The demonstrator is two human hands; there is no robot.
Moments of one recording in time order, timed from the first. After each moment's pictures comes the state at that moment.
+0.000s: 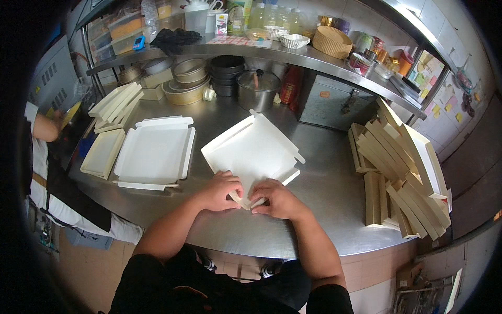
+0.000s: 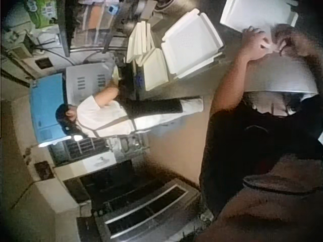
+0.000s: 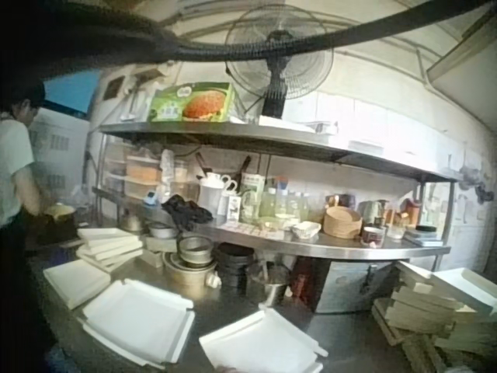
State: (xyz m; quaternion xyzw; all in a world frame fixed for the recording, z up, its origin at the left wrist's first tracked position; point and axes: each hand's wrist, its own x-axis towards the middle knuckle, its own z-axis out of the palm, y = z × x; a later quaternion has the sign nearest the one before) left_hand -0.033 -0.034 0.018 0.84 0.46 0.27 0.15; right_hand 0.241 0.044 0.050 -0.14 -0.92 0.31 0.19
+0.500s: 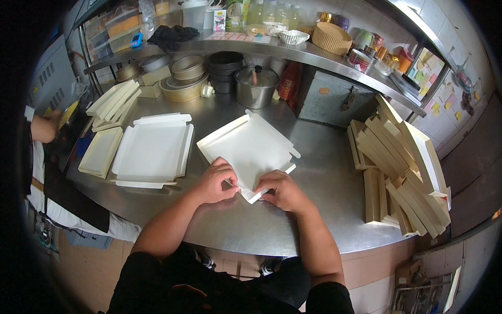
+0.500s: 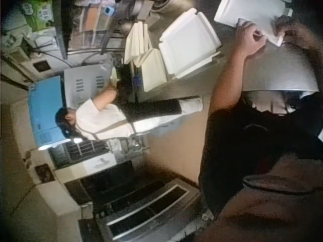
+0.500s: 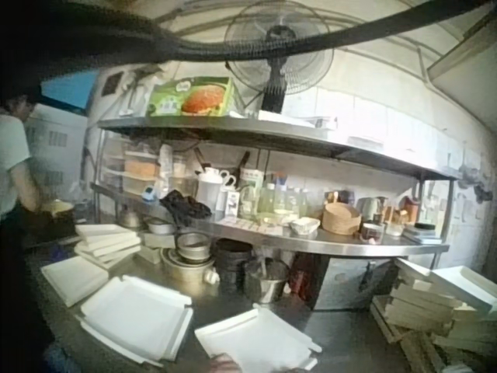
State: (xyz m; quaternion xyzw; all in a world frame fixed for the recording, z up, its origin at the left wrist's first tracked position) left_hand -0.038 -0.023 0.016 0.79 0.45 0.40 0.13; right_hand 0.249 0.061 0.051 -0.13 -0.92 0.28 0.25
